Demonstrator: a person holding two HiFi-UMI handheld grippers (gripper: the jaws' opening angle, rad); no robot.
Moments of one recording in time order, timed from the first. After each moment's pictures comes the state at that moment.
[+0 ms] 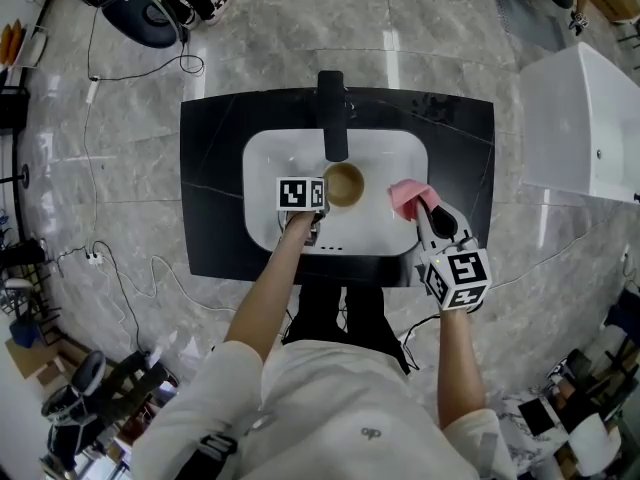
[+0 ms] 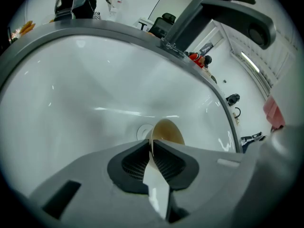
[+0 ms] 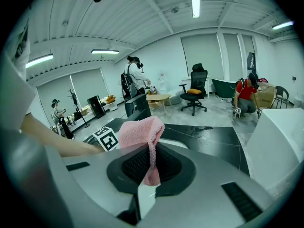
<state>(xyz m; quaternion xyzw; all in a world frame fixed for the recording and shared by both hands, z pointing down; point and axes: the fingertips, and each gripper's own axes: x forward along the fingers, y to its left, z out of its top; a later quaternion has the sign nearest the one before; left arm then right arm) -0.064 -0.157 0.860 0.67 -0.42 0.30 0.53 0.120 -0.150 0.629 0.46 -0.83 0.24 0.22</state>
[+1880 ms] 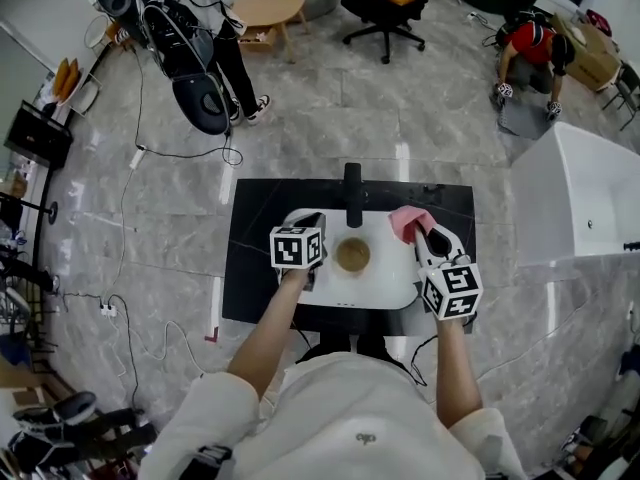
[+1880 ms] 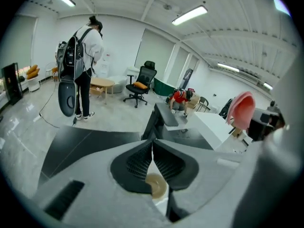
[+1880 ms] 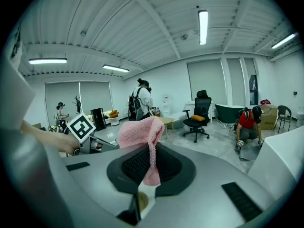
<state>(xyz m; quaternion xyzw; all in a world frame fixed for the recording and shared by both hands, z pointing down) -0.120 -0.208 0.603 0.76 -0.51 0.20 0.33 0.089 -0.177 0.484 0.48 -0.86 0.13 0.14</state>
